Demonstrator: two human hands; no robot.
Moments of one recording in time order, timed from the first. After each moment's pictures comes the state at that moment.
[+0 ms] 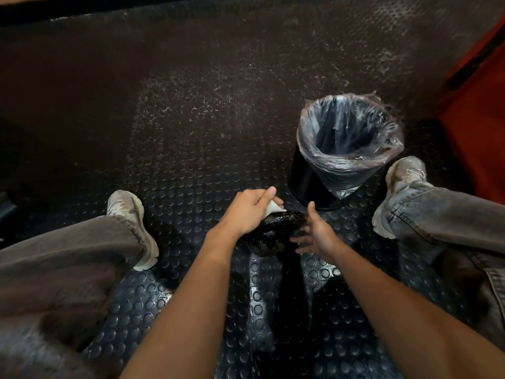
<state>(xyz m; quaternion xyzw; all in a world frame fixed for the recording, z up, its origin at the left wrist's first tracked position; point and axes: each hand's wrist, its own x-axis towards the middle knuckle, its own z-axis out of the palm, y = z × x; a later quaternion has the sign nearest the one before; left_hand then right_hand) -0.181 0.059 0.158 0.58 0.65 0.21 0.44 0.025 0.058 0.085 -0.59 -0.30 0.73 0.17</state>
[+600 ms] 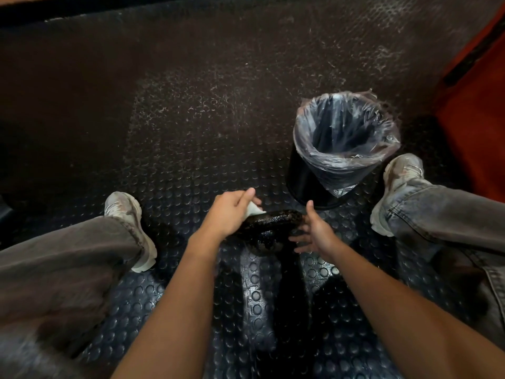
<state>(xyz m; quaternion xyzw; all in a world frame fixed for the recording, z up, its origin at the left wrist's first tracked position) -0.210 0.052 0.153 0.56 0.70 0.20 0.40 0.030 0.059 0.082 -0.59 -0.29 0.73 0.17</state>
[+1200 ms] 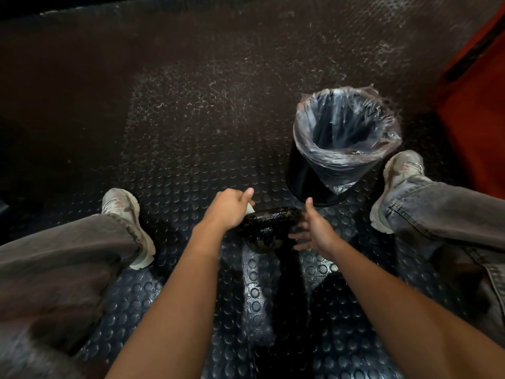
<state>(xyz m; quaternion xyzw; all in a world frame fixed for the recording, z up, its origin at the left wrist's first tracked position) -0.208 0.062 0.151 0.54 0.74 0.10 0.40 0.030 0.058 0.083 -0.59 -0.30 0.73 0.18</state>
